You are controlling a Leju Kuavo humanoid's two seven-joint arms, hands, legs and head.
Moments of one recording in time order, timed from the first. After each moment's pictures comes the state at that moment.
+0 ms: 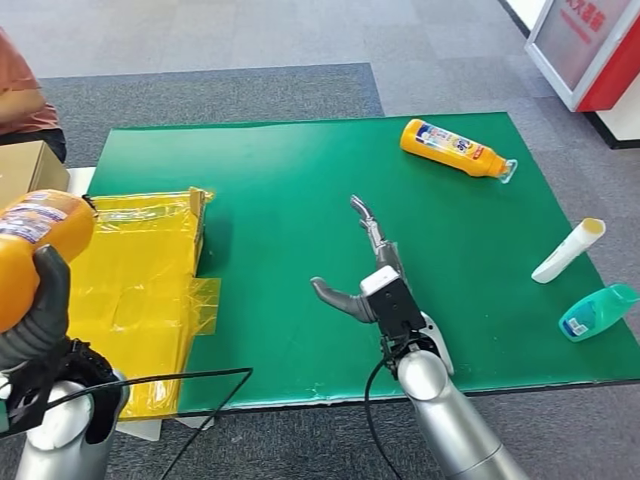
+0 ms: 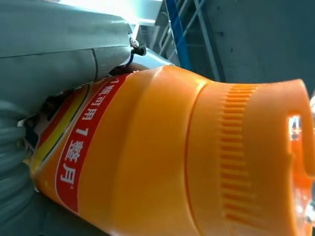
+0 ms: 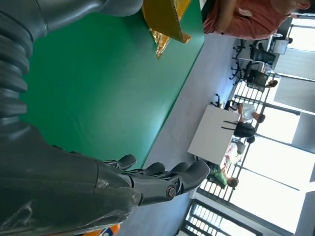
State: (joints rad) left arm -0.11 -0.04 -0.20 -1.92 -0.18 0.69 -0.69; right arm -0.27 0.02 0.43 -1.34 0.28 -0.22 -0.37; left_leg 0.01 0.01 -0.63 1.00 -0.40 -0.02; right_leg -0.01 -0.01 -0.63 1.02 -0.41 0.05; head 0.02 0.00
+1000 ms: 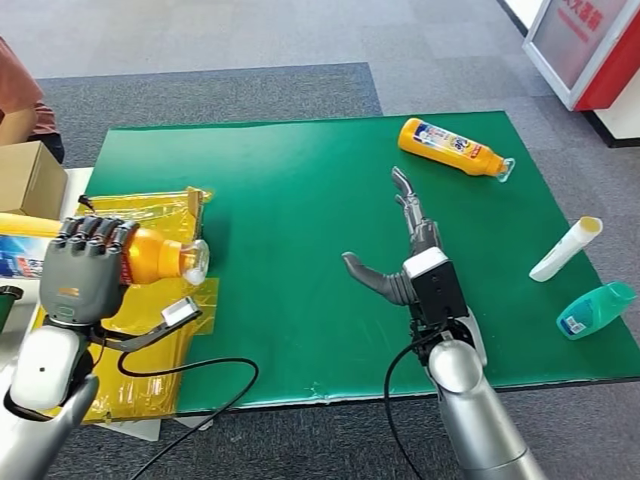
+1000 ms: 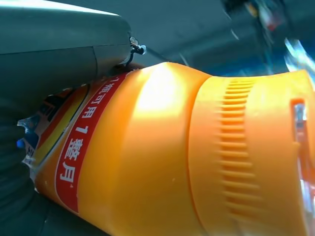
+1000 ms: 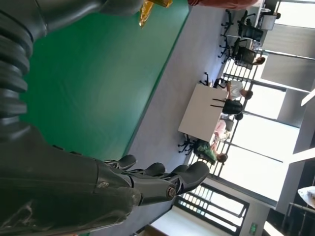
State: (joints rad) left arm -0.22 0.35 -0.35 -1.64 -1.53 0.35 0.23; right arm -0.25 0.01 0.31 -1.50 0.31 -0.16 -0.32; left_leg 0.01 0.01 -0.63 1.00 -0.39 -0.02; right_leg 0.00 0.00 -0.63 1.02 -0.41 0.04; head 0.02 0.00
